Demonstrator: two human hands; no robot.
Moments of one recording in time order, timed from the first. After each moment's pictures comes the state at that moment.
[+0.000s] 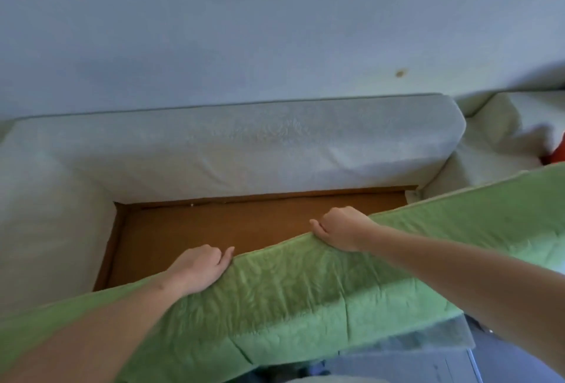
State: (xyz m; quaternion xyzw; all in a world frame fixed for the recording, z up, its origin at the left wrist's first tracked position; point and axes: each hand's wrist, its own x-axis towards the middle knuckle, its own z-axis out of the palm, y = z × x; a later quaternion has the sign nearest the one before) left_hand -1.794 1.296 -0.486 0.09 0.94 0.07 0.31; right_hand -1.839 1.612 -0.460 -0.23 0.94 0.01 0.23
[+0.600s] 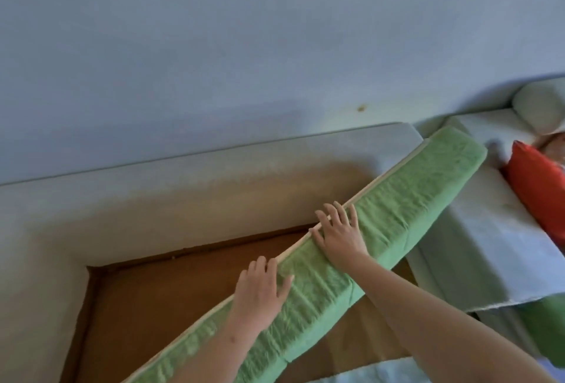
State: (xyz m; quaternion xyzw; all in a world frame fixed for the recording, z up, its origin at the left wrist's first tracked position) left_hand -1.811 1.429 -0.509 0.18 0.98 0.04 0.08; right_hand -1.869 1.656 -0.516 0.00 1.00 -0.05 0.07
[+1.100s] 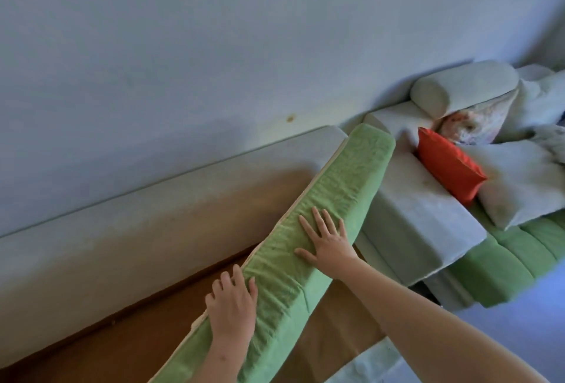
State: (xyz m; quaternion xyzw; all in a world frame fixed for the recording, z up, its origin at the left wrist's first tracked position) left_hand -1.848 1.478 -0.525 0.12 0.99 0.01 0.09; right_hand -1.846 1.729 -0.508 0.09 0.98 -0.04 0.16
